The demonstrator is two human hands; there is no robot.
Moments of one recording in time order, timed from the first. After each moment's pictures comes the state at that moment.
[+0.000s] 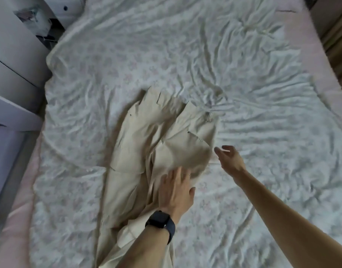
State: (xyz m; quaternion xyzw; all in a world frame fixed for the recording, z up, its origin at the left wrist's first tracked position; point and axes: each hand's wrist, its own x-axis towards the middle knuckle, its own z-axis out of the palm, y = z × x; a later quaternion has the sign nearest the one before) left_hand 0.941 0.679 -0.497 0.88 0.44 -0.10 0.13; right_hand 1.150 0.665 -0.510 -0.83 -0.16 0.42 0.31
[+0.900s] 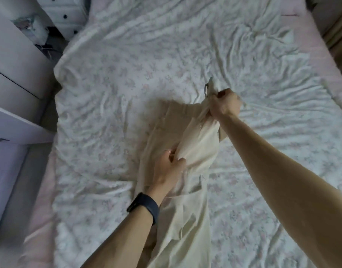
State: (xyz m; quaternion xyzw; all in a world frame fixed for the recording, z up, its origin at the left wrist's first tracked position) left_hand 0.894 0.815 -0.455 0.56 0.57 0.11 0.58; right_hand 1.113 0.867 -0.414 -0.88 -0.20 0.24 0.36
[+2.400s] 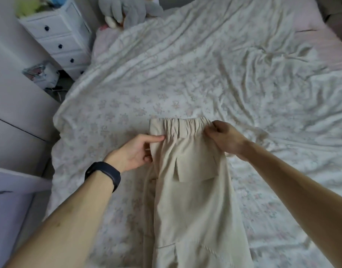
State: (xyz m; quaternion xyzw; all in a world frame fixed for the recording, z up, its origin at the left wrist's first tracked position) left_hand 0.932 1.103 -0.463 0.47 0.51 0.02 0.72; right_hand 1.163 0.968 -0.471 -0.76 -0.36 0.42 0.35
